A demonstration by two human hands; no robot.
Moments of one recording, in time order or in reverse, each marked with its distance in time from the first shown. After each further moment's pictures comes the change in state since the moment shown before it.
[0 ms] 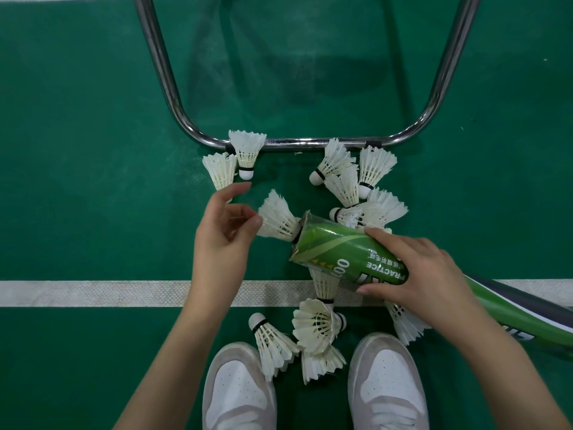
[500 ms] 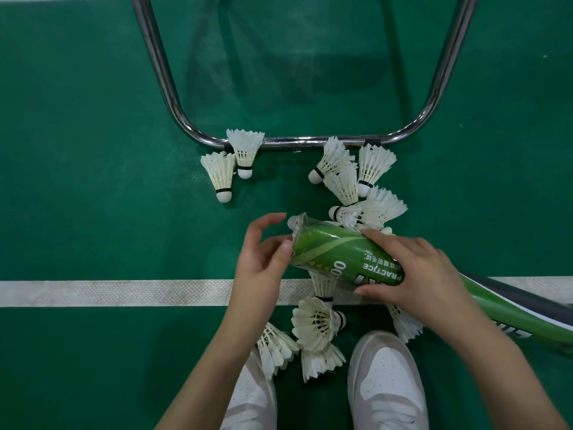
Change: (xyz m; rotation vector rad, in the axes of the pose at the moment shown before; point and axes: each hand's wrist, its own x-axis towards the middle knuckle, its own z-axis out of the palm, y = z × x) left_hand -0.031 -0.008 0.029 -0.220 -0.153 -0.208; right_hand -0.003 -0.004 0.001 -0.005 0.000 -0.012
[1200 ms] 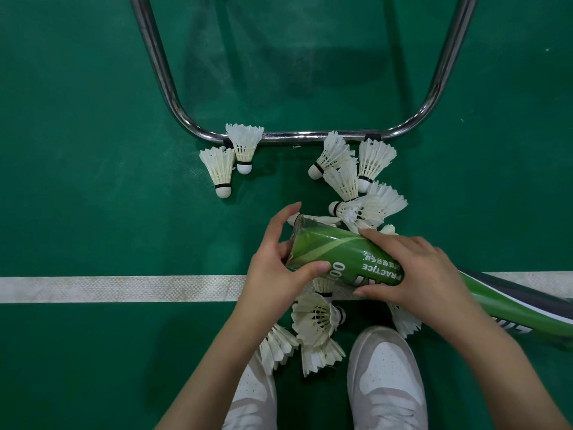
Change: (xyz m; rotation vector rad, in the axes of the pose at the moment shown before) left_hand 0.002 -0.003 0.006 0.244 -0.129 -0.030; right_hand -0.002 0.000 0.001 -0.004 -0.044 0.005
